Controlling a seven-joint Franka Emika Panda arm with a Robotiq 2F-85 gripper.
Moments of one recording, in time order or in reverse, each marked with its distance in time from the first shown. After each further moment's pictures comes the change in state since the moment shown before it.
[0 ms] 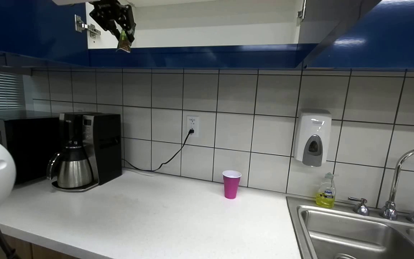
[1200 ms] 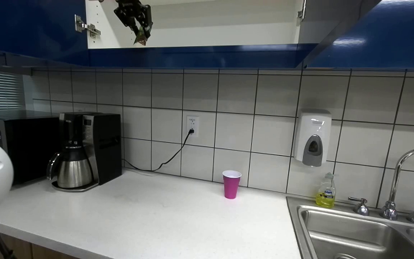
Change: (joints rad) arm -0.026 0.350 -0.001 0.419 -0.035 -0.134 0.059
